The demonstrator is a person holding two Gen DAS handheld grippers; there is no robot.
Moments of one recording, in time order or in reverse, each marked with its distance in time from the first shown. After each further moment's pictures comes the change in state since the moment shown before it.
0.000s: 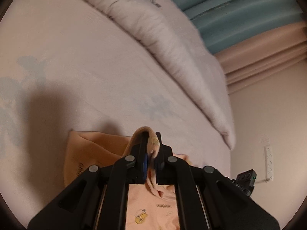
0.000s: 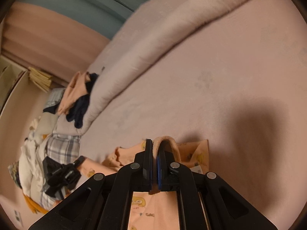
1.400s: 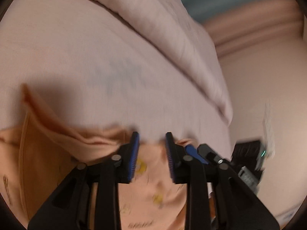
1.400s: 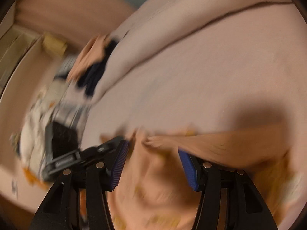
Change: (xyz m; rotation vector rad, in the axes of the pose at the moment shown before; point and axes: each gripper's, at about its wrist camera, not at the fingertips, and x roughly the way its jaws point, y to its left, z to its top) left arm 0.102 -0.048 -0.016 0.103 0.157 -0.110; right arm 0.023 0.024 -0.017 -0.151 0.050 0.084
